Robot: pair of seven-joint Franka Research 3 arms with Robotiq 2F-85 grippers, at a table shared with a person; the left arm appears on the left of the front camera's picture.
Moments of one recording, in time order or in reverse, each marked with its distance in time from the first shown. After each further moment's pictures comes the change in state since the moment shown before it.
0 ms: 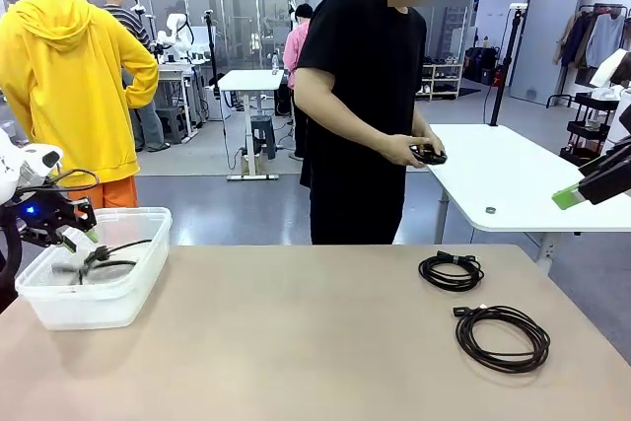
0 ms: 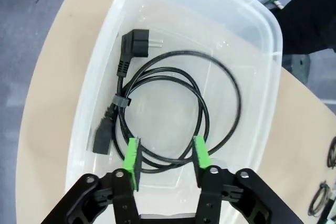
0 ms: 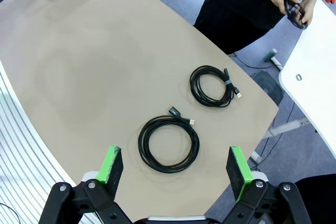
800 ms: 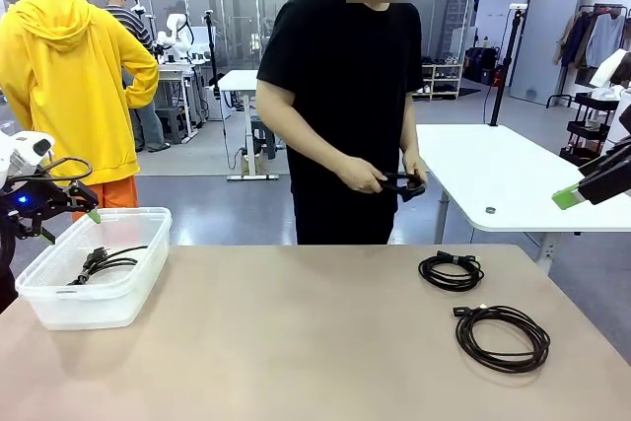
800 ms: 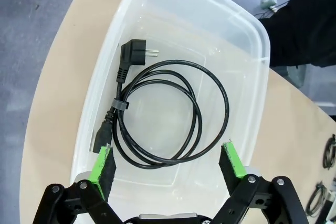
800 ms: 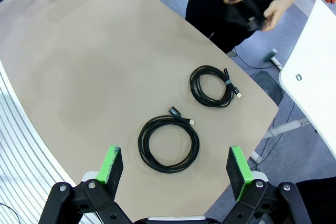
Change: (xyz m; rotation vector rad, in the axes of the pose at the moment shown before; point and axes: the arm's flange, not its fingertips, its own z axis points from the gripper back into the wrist) left arm 0.004 -0.002 0.018 -0.011 -0.027 -0.002; right arm 0.000 0.000 0.000 0.000 0.000 0.000
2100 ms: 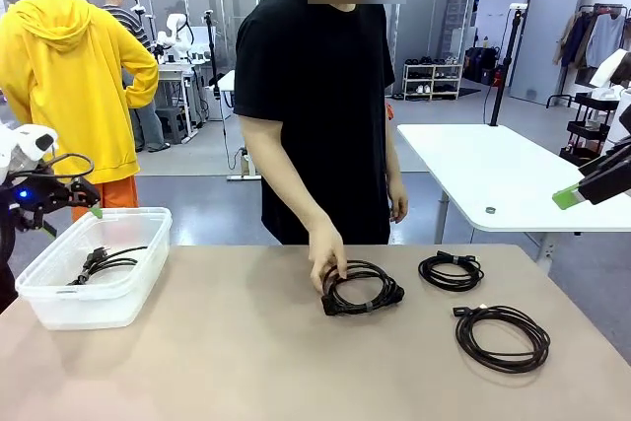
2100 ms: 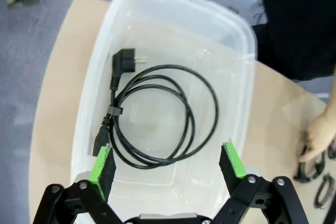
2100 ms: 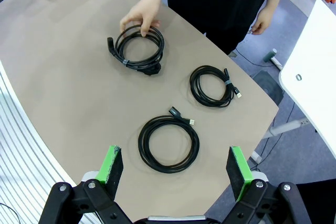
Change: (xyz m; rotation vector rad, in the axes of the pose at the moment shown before) left arm 0.003 -0.020 0.019 0.002 -0.029 -0.095; right arm 0.000 0.000 0.000 0.000 0.000 0.000
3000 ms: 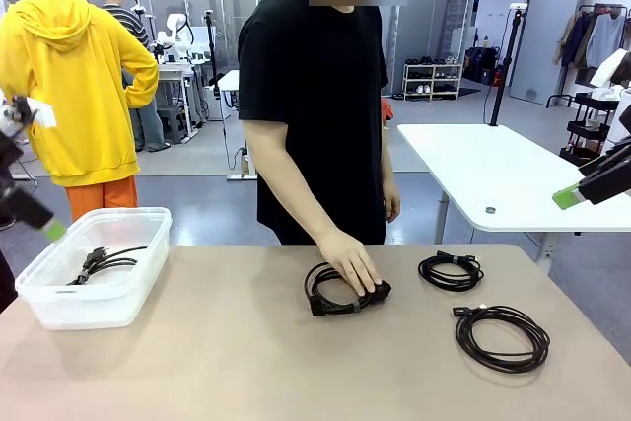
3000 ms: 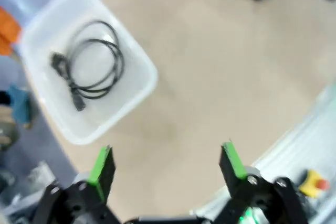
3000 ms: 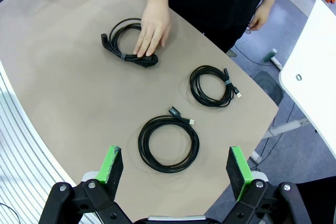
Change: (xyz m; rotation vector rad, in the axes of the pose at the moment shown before) left arm -0.172 -0.047 0.165 -0.095 0.040 -0.957; right arm 0.000 0.000 0.000 0.000 0.000 0.000
